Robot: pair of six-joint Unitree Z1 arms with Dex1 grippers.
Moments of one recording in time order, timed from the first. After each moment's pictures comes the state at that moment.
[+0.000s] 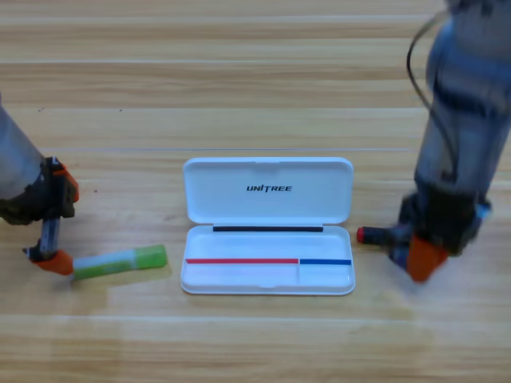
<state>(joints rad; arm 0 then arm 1) -0.53 1.73 -0.91 0.45 0.12 0.90 0.75 2.09 -1.56 1.10 0.09 -0.03</state>
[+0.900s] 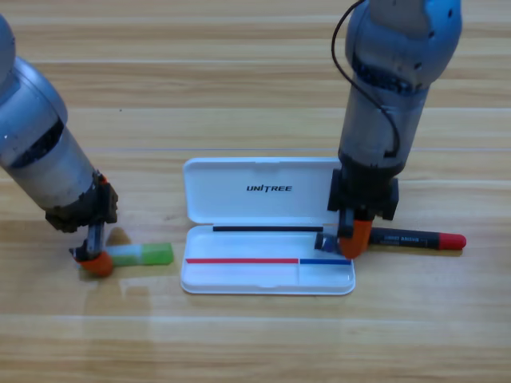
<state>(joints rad) -0.59 1.88 -0.98 0.40 0.14 0.84 0.81 2.28 -1.89 1.20 0.13 -0.62</state>
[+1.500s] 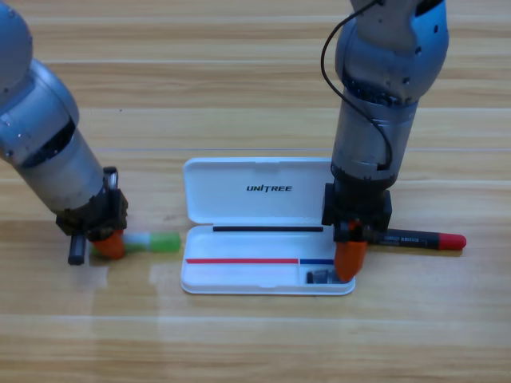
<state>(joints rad) -0.60 1.92 -1.02 0.44 0.09 0.85 0.82 2.30 -1.89 1.20 0.15 -0.66</state>
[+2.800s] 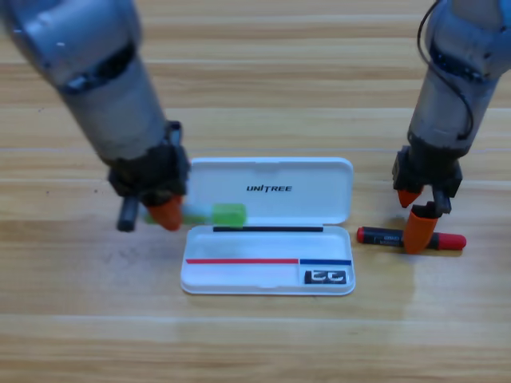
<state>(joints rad) -0.83 1.91 -1.44 0.89 0.09 0.77 0.61 2.24 -1.72 1.06 0.09 -0.85</state>
